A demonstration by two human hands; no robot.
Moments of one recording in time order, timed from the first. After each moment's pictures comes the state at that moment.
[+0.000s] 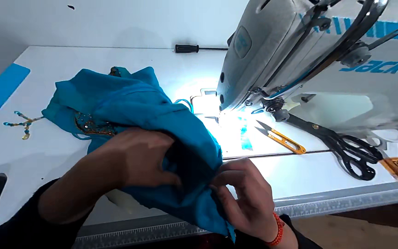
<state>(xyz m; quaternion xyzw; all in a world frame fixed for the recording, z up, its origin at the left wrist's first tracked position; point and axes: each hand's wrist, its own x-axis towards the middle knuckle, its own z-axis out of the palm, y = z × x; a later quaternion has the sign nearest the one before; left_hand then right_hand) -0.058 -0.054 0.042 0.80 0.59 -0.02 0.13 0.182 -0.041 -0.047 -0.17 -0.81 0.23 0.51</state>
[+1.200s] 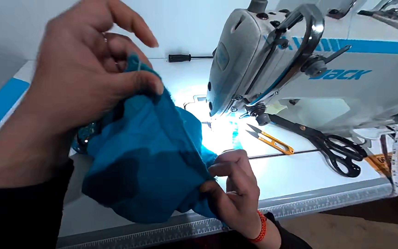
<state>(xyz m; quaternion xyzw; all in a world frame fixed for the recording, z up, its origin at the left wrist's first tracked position) -0.090 -0.010 0.100 0.76 0.44 0.46 0.15 0.168 -0.039 -0.044 -0.23 -0.76 0.25 0.56</state>
